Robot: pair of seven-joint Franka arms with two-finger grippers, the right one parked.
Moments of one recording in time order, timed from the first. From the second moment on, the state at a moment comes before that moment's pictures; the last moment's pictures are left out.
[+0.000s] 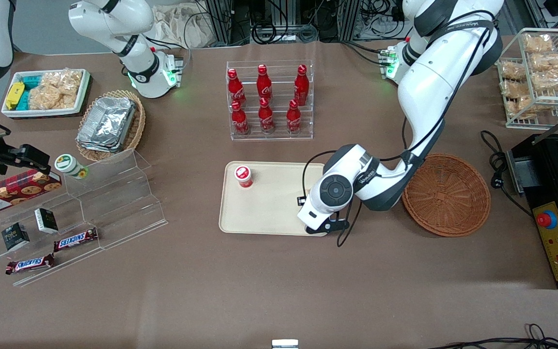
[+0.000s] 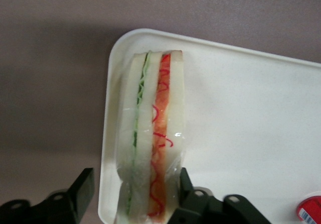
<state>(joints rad) -0.18 0.87 -0.58 -1.35 0.30 1.94 -0.88</state>
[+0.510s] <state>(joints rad) -0.06 0.61 -0.58 -1.34 0.28 1.74 -0.88</state>
